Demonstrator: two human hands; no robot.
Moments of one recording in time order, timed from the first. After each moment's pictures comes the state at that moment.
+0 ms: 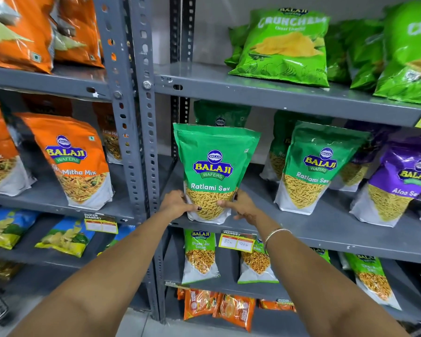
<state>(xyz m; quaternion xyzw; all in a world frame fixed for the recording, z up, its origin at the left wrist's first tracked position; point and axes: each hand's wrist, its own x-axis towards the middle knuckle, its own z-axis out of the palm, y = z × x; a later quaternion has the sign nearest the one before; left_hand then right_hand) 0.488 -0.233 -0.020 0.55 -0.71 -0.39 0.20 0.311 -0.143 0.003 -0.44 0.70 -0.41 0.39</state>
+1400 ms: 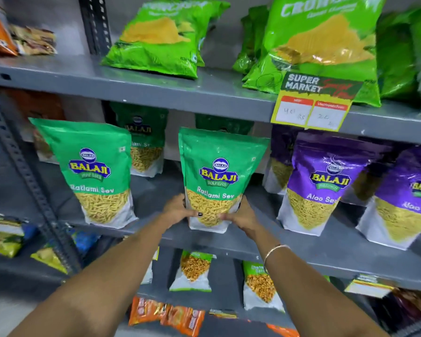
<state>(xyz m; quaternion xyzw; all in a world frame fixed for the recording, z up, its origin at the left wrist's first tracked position) 0.225 -0.135 -0.013 0.52 -0.70 -0.44 0.19 0.045 -0.052 -0.024 -0.40 0.68 -0.49 0.38</state>
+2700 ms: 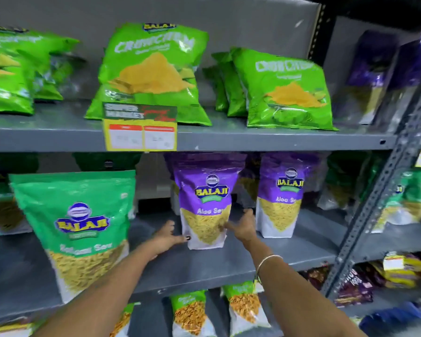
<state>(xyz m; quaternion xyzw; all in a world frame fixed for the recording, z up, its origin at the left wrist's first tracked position) 0.011 -0.055 -0.008 0.38 -0.74 -0.54 0.11 -0.177 0.063 -0.005 -0.25 0.81 -0.50 0.18</state>
